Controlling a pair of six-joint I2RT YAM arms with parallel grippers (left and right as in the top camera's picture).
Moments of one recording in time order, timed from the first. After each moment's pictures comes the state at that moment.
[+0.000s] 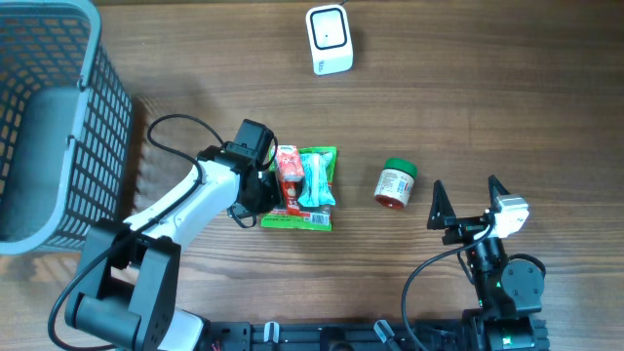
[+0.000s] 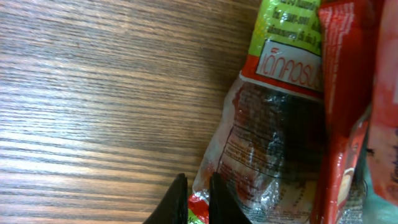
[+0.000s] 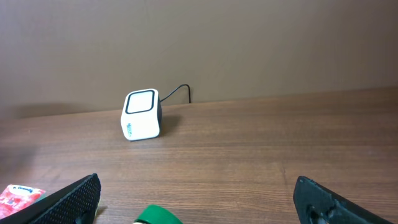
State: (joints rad) left arm -0.37 1.65 0.91 -0.72 0.12 -0.59; right arm 0.07 0.03 0.01 0.00 -0.06 0.15
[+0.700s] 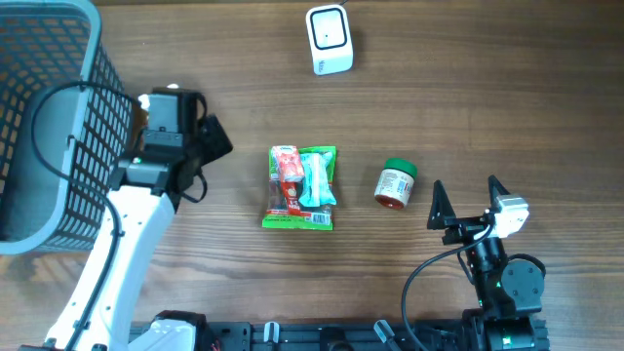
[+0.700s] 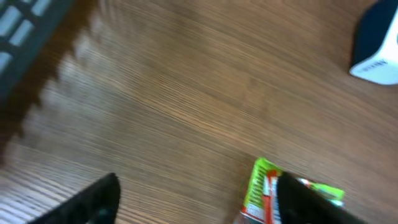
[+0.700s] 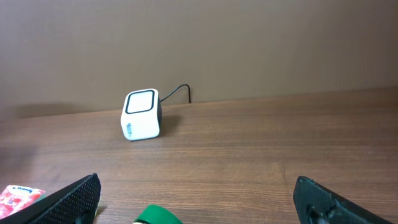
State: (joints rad) left arm -0.13 1.31 1.04 -0.70 -0.13 -0.54; right arm 0.07 0.03 0.01 0.00 -0.06 0.15
